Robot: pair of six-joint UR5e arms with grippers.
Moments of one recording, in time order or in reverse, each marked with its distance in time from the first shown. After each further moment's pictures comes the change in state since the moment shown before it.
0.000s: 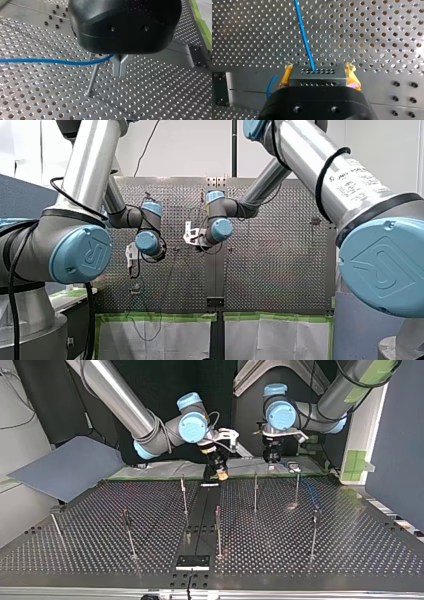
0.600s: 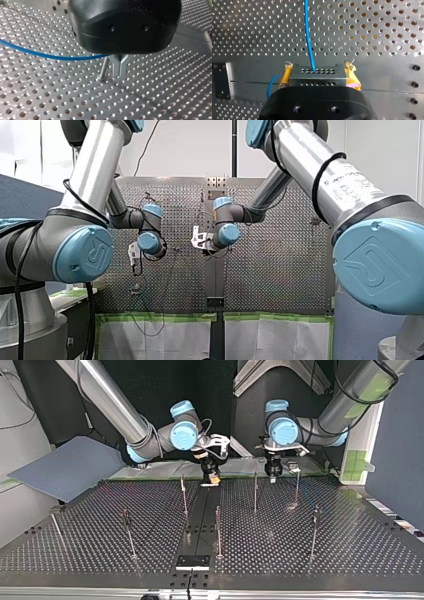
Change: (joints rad) left arm 0.043 -0.074 0.114 0.003 0.039 -0.011; right arm -0.058 0.026 -0.001 -0.019 -0.042 0.011
